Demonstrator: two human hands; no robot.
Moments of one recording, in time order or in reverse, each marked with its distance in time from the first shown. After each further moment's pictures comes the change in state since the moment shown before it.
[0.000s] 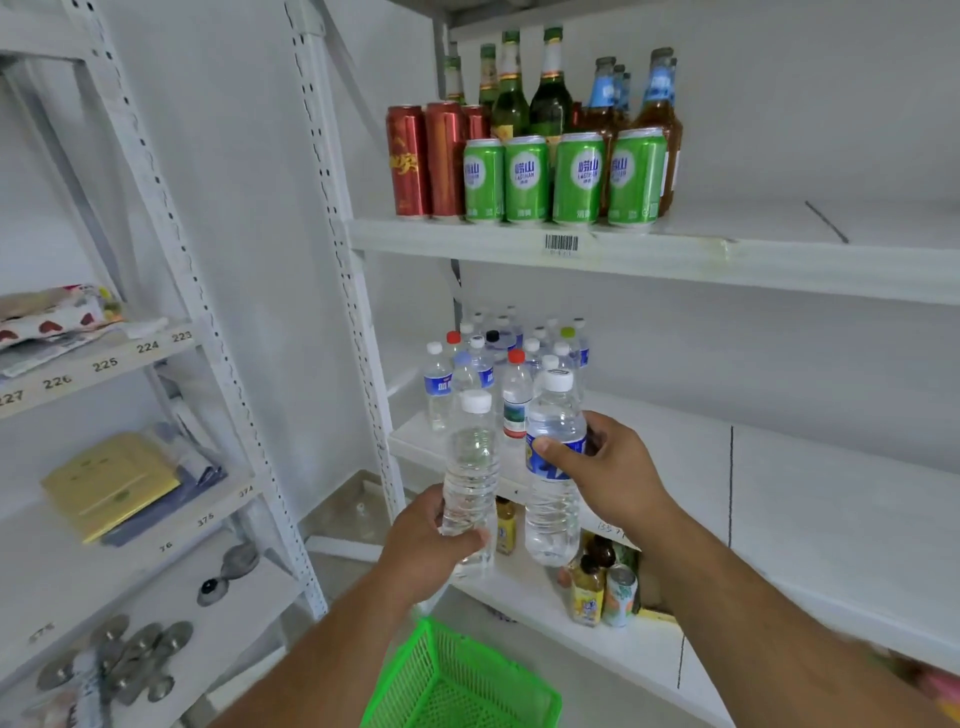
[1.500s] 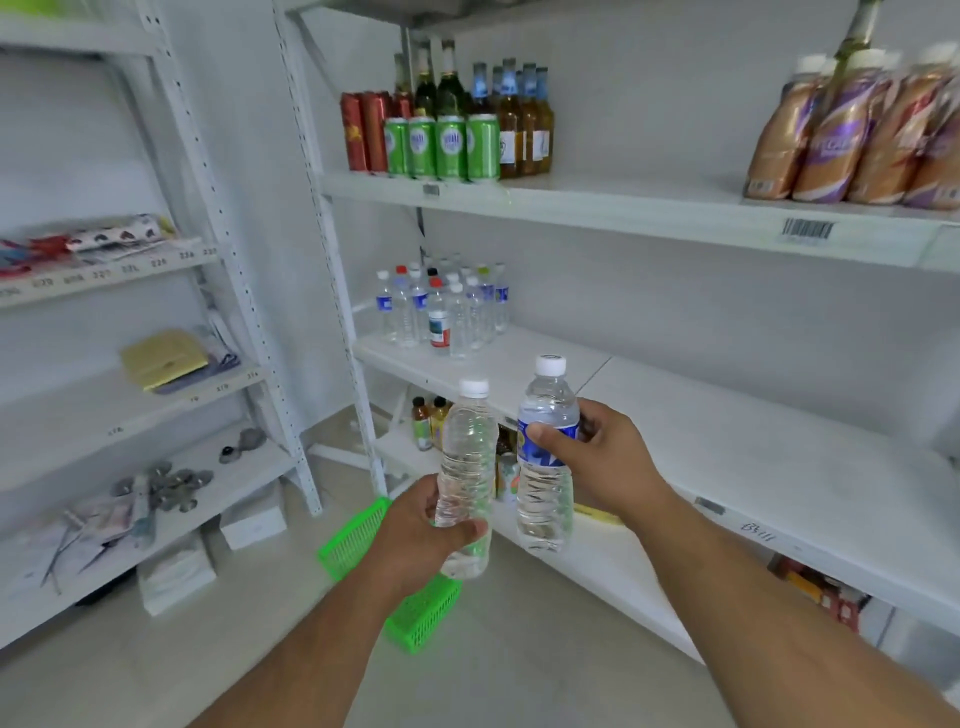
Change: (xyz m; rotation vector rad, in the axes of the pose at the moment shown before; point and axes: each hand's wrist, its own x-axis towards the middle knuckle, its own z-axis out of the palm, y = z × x) left_hand -0.332 0.105 0.294 -0.065 0.135 -0.046; right_hand -0.274 0.011 -0.314 0.059 -0.188 -0.031
